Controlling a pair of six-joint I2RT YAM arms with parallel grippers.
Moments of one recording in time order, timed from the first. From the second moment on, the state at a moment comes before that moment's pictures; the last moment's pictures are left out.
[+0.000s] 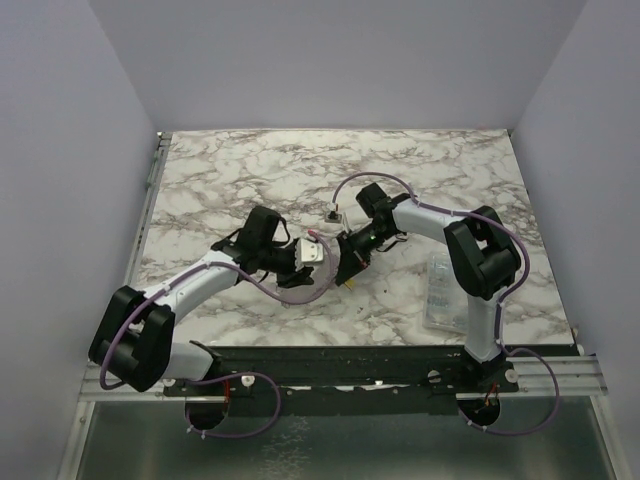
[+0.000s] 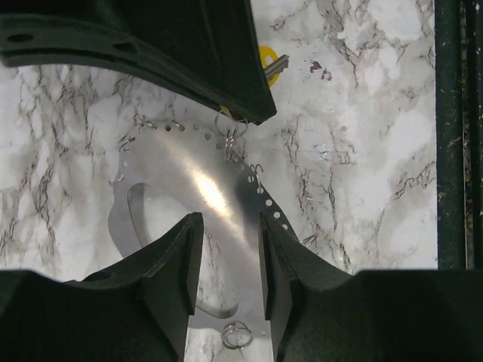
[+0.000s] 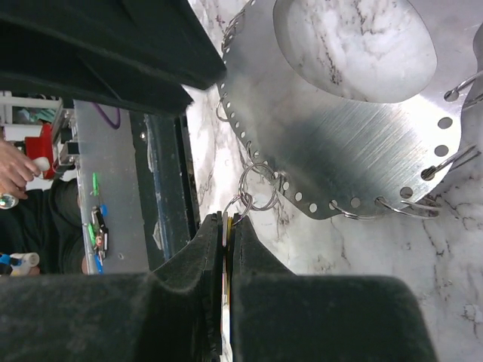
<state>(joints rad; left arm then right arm) -0.49 1.32 0.74 -0.28 0.78 0.75 0.55 2.00 1.31 -0.69 -1.08 -0.34</state>
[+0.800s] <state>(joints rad) -0.66 1.43 0.68 0.06 0.68 0.70 0.55 2.00 1.32 -0.76 -1.12 -0.42</state>
